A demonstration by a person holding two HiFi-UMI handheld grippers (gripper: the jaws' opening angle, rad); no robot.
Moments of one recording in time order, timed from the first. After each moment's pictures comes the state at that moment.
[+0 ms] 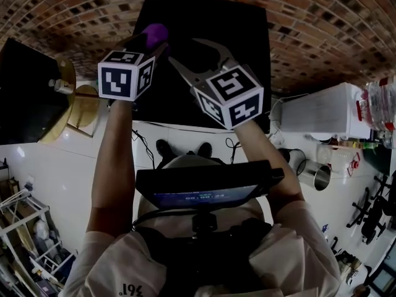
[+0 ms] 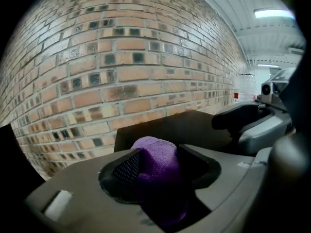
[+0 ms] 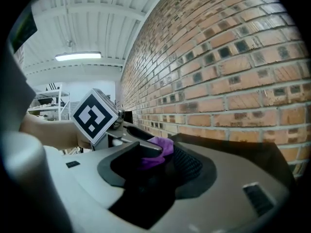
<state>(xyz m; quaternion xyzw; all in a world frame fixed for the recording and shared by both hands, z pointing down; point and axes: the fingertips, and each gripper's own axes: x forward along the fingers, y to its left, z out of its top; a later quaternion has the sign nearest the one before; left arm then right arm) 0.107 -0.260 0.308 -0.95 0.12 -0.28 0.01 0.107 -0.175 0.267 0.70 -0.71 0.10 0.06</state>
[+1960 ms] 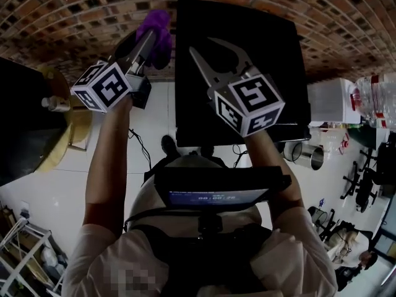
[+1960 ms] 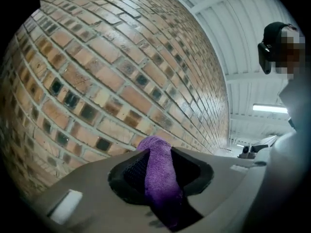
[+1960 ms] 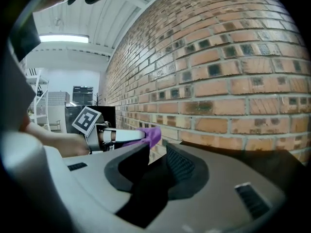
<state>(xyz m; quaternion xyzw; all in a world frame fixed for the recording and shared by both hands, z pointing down) 0.069 -0.404 0.289 -0.96 -0.03 0.00 -0.27 0.085 -0.292 0.267 0.77 -0.62 0.10 0.09</state>
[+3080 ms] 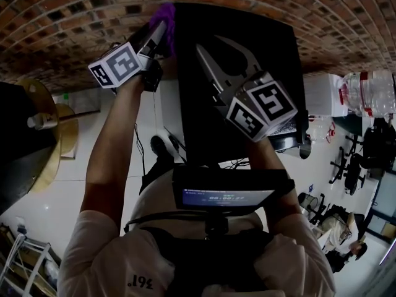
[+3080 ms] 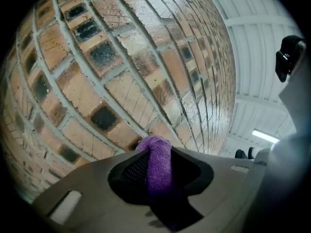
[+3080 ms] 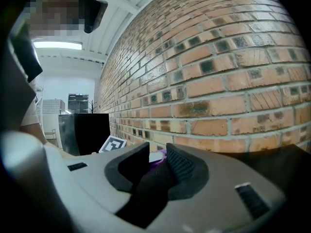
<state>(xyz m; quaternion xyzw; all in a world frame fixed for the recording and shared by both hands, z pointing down) 0.164 -0.430 0.358 -0.91 -0.08 0.00 -0.40 0.114 -0.313 0.260 0.79 -0.61 0.10 0.04</state>
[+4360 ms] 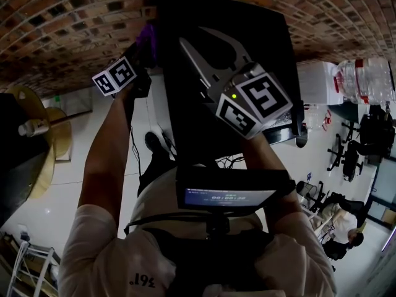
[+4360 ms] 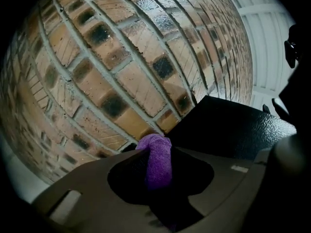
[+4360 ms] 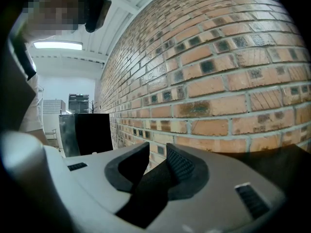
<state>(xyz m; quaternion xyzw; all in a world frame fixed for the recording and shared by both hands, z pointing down) 0.165 -0.423 0.498 -0.90 -0.03 -0.07 -0.42 0.112 -0.315 0.259 0.78 -0.61 0.10 0.05</state>
